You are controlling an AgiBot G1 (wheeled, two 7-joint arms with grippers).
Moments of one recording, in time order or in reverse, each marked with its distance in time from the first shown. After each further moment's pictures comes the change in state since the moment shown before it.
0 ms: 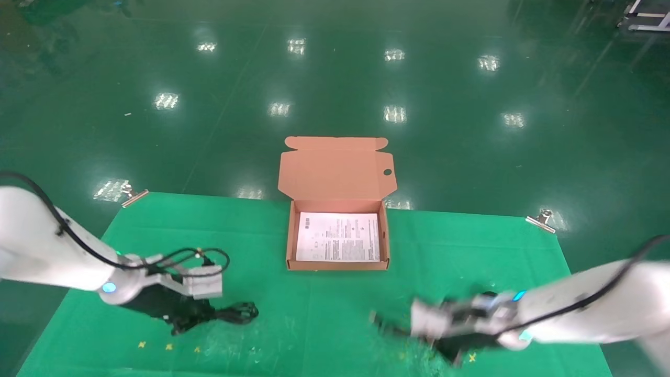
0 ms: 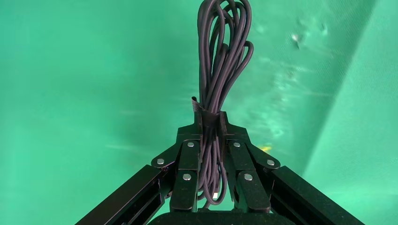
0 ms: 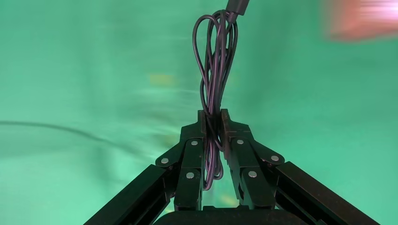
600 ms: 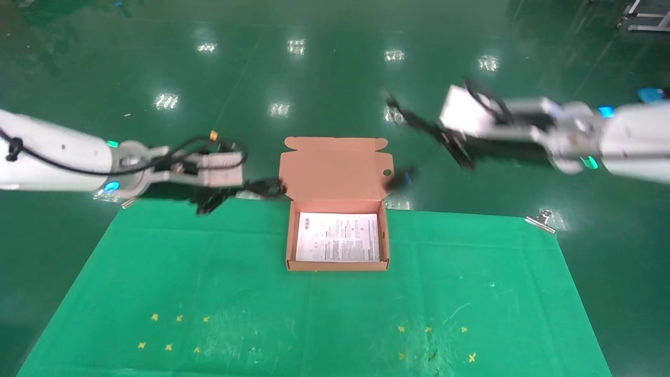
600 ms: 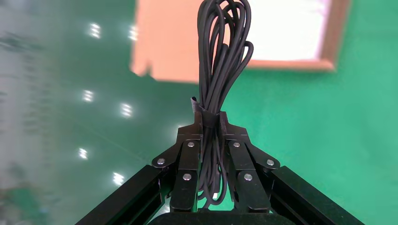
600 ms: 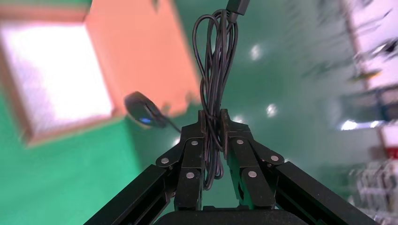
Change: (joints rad) left arm -0.102 -0.093 -0.033 -0.469 0.102 -0.146 -0.190; right arm 0.258 0.017 0.145 0.140 -0.009 0.147 0.125
